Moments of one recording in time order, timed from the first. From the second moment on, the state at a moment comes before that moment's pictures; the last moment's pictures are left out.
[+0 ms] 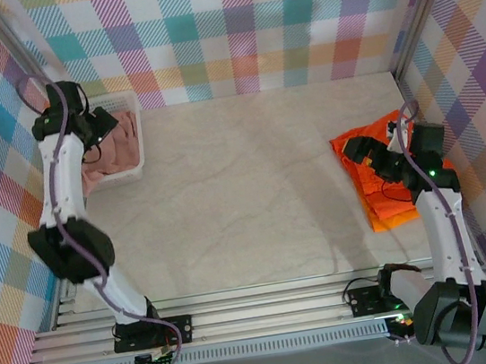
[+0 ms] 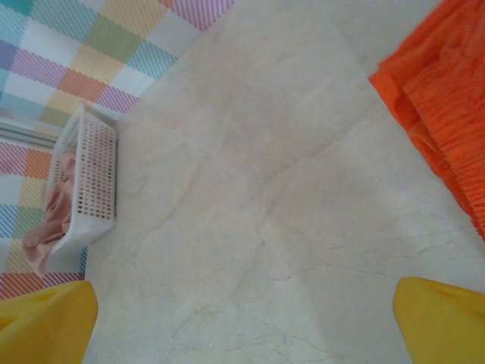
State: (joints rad) left arm 0.15 1.84 1.97 -1.06 -0.14 -0.60; right arm -0.21 0.99 0.86 -0.56 -0.66 0.46
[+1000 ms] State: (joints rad) left arm 0.17 2.59 2.54 -1.23 -0.23 -0.53; right arm -0.17 1.05 0.86 -0.57 -0.69 0.43
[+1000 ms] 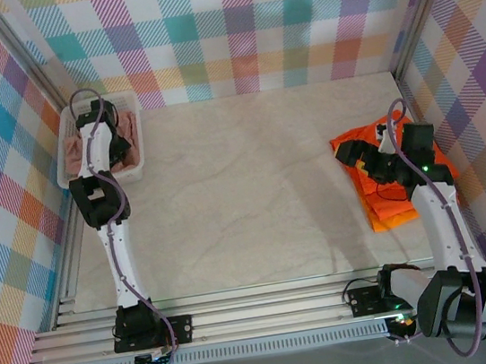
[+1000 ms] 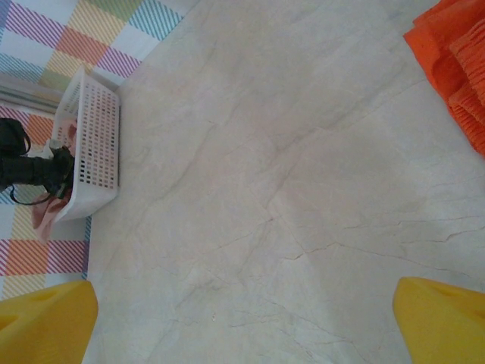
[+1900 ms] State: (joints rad) left arm -0.22 1.82 2.56 -0.90 0.54 -0.61; right arm -0.15 0.88 0.83 -0.52 -0.68 0.44
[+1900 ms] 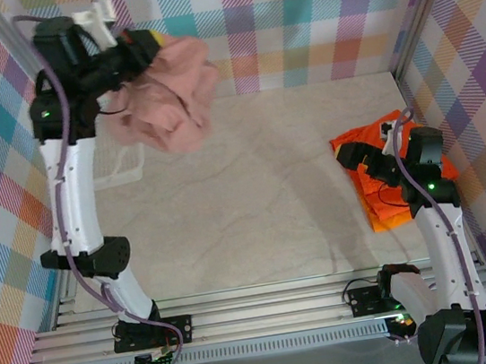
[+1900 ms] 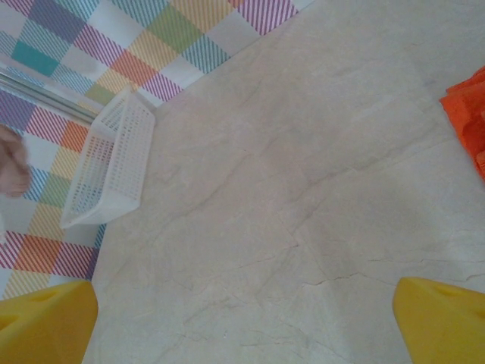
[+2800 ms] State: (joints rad) left arm -0.72 1.63 1.49 -0.75 0.18 -0.38; right arm 0.05 1.08 0.83 -0.58 -0.52 0.37
